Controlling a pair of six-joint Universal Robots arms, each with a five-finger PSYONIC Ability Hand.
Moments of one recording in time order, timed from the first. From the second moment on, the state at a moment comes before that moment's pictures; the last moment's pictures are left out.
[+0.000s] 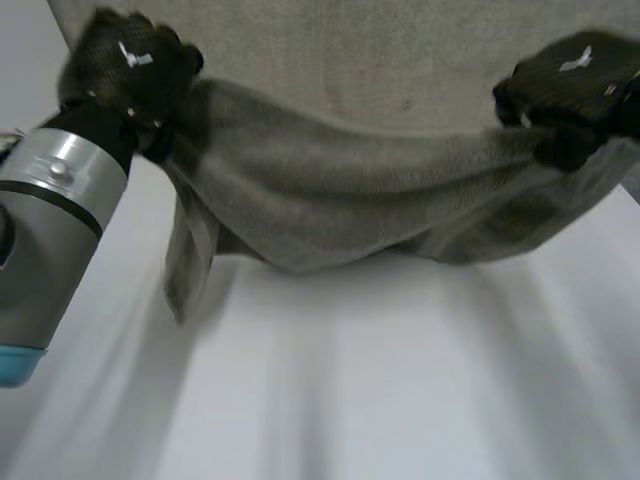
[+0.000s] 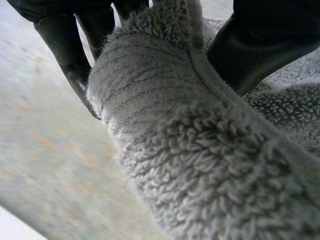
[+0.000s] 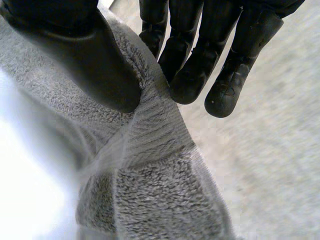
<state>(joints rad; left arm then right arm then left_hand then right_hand) 4.25 -1.63 -1.48 3.31 -1.57 3.75 1.78 -1.40 0.99 0.70 1.17 2.45 1.39 1.47 1.54 1.51 1.45 1.18 1.32 1.33 1.33 1.12</state>
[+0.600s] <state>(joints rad) 4.31 -2.05 -0.73 3.39 -1.45 3.70 1.91 -1.06 0.53 -0.06 1.36 2.66 1.38 1.47 1.54 1.51 1.45 1.18 1.32 1.33 1.33 1.12</state>
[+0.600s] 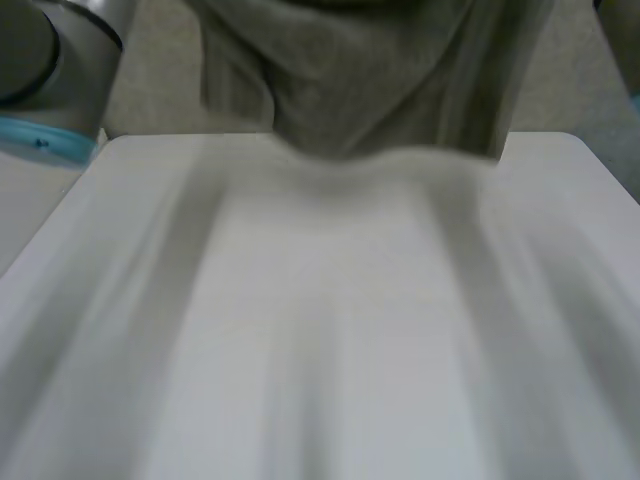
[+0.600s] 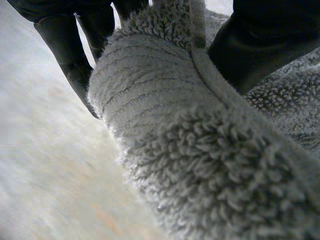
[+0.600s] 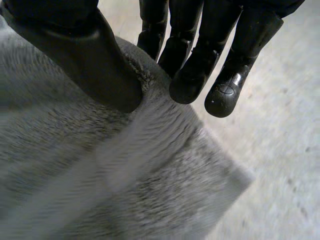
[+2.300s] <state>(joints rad) 4.43 -1.98 -1.76 3.54 -1.44 4.00 1.90 -1.14 1.51 -0.03 1.33 2.64 1.39 1.47 1.54 1.51 1.45 1.18 1.32 1.34 1.33 1.12</state>
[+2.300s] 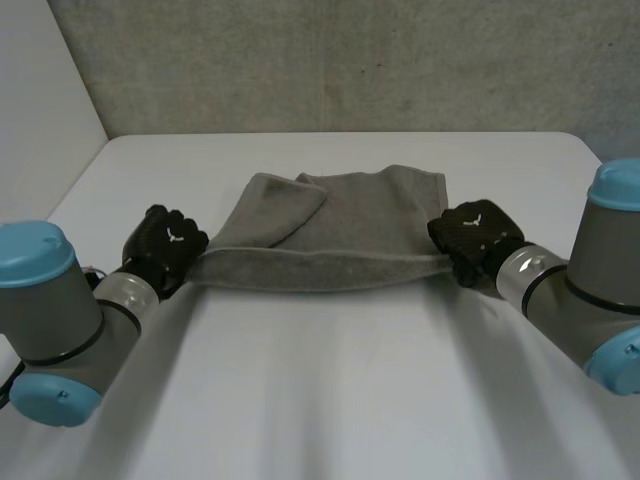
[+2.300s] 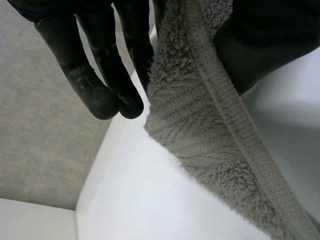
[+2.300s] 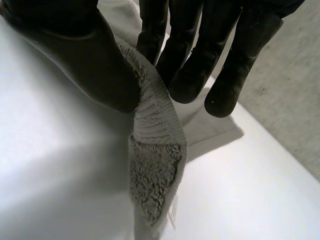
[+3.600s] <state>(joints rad) 4.32 -1.89 -1.12 3.53 -1.44 3.94 1.91 -1.28 0.92 -0.05 1.40 2.53 1.39 1.47 1.54 1.51 1.46 1.18 1.32 1.34 1.33 1.12</state>
